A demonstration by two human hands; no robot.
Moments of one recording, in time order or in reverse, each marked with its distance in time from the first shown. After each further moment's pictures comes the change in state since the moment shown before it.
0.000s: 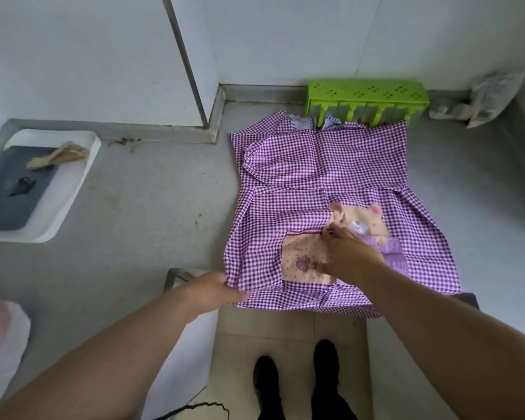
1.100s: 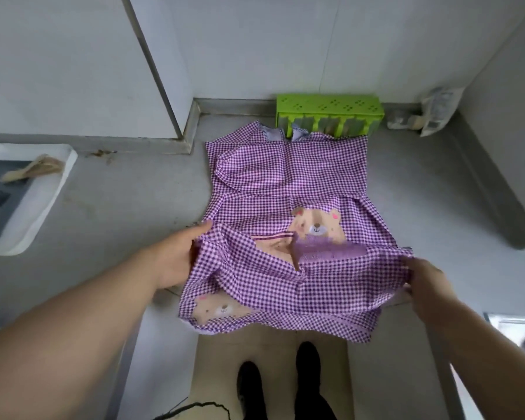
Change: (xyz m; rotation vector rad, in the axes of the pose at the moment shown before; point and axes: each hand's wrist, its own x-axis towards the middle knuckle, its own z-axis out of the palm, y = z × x) left_hand 0.002 0.053 -0.033 -0.664 -0.055 0.130; right_hand -0.094 0.160 0.030 1.484 0.355 0.649
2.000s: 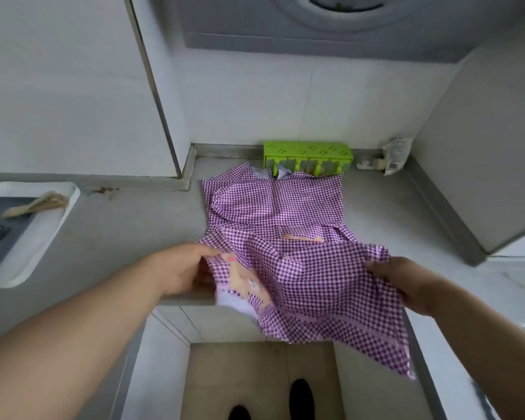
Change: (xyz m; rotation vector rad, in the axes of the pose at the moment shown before) left_hand -0.051 0.030 0.026 0.122 0.003 0.038; right_hand -0.110 -0.093 -0.012 -0.214 -0.310 0.019
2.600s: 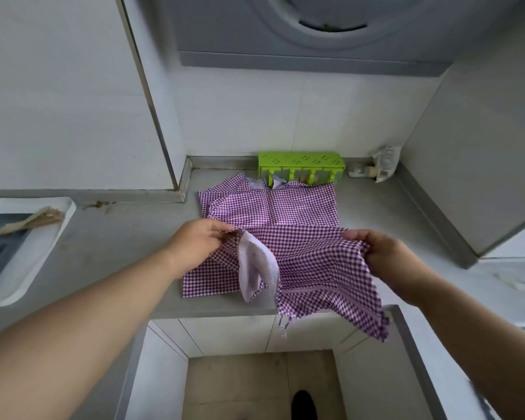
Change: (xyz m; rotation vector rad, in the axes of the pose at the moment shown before) left_hand -0.004 0.043 0.003 0.475 0.193 0.587; right_hand -0.038 -0.033 0.028 -0.254 0.081 -0.534
